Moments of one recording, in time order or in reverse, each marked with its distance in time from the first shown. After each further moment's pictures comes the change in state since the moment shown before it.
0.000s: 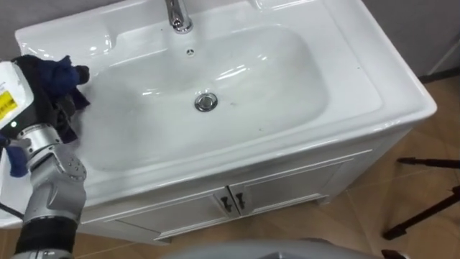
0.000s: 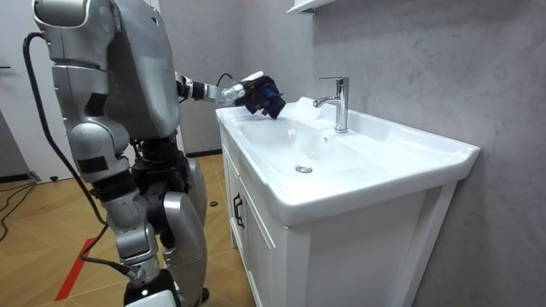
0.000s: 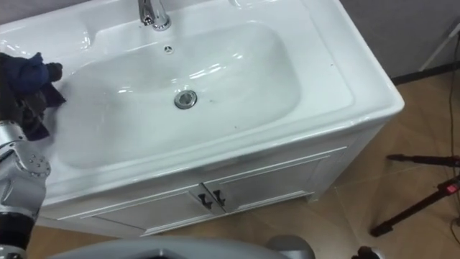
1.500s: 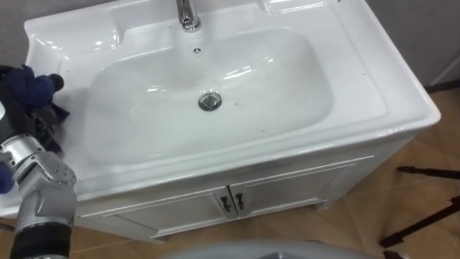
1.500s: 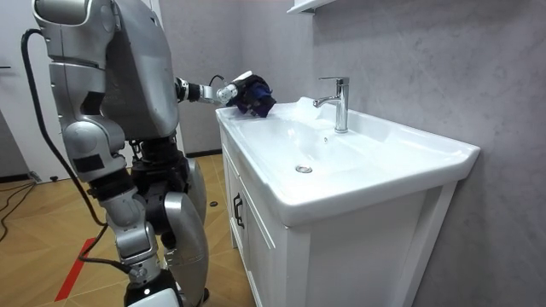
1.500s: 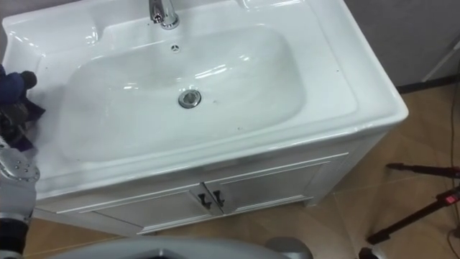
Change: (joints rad) left arm 0.024 -0.017 0.062 -0.002 -0.077 0.003 0.047; right arm 0.049 0.009 -0.023 -0.078 -0.076 0.021 -0.002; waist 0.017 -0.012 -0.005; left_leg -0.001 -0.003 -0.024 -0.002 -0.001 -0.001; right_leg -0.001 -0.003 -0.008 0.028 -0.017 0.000
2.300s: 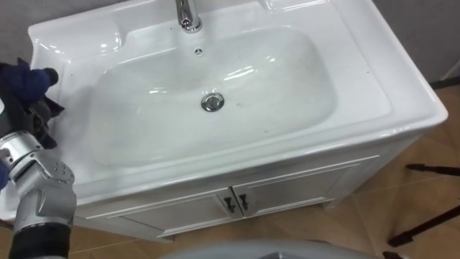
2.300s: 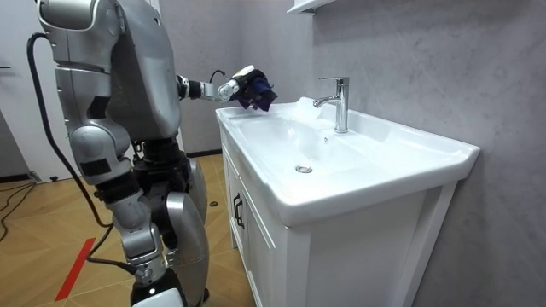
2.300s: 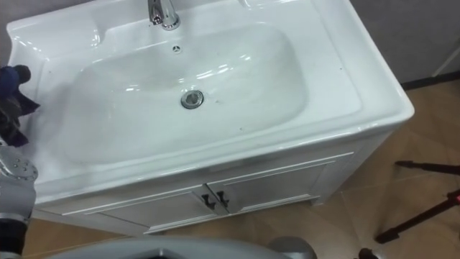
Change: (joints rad) left arm 0.008 0.000 -0.001 -0.047 0.089 0.034 -0.002; right arm -0.006 0.002 0.001 0.001 0.039 0.000 0.000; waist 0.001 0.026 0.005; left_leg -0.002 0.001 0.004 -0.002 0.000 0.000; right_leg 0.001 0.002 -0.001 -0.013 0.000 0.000
